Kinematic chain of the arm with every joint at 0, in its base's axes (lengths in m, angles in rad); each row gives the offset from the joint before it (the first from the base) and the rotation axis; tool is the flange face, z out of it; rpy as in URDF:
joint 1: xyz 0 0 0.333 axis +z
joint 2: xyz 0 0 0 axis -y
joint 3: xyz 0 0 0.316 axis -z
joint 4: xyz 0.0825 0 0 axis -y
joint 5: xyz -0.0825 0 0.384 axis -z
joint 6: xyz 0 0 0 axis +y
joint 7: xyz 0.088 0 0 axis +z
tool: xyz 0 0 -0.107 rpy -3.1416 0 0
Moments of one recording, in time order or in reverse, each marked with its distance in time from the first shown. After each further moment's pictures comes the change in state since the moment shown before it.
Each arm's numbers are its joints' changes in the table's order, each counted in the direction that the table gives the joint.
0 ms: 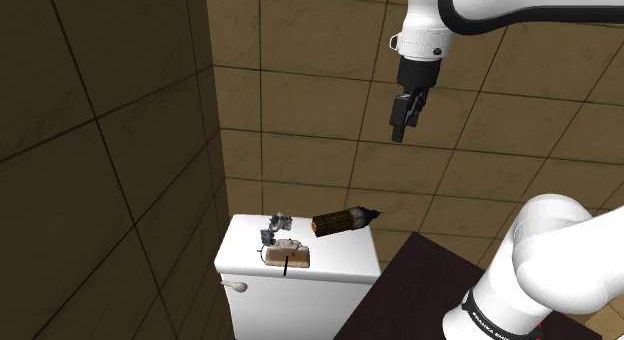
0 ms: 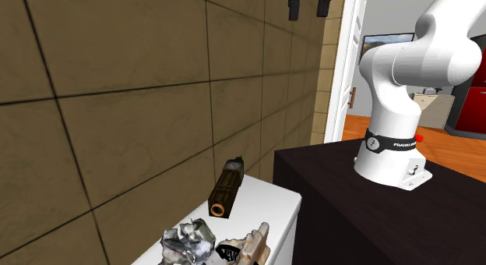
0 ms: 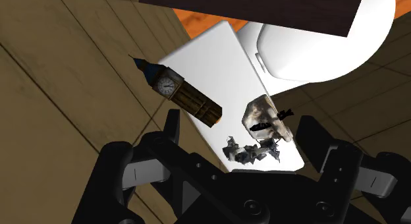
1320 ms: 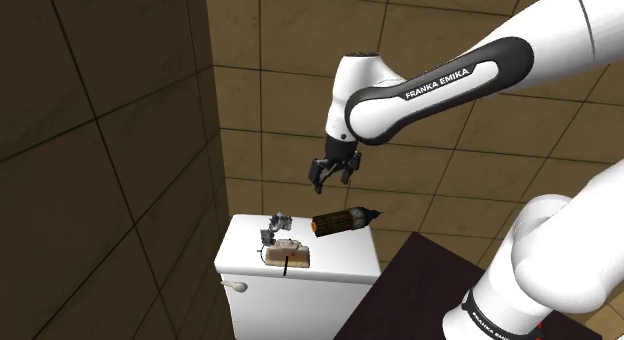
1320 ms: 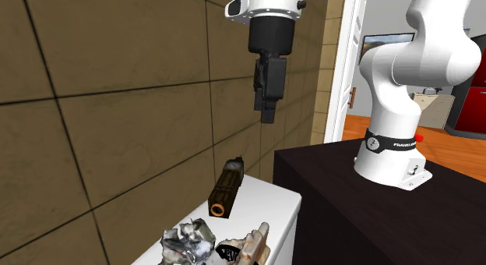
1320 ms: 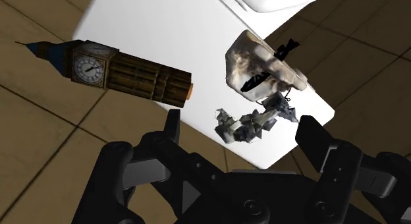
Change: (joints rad) arm -0.020 -0.413 -0.120 -0.187 -0.134 -0.705 -0.398
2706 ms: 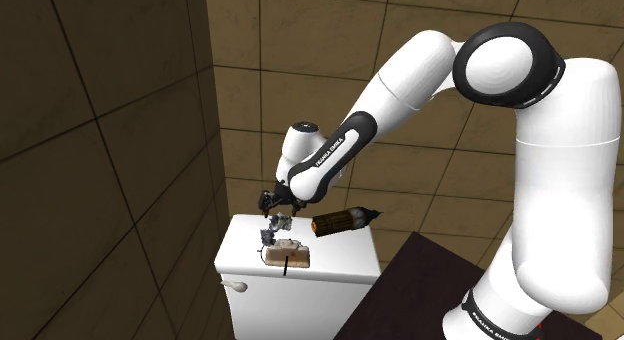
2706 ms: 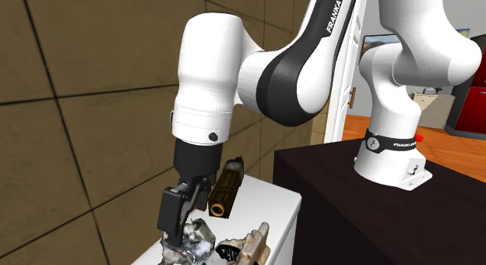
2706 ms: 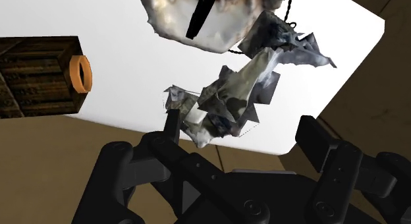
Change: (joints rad) arm 0.031 -0.719 0.008 0.303 0.100 -0.542 -0.404
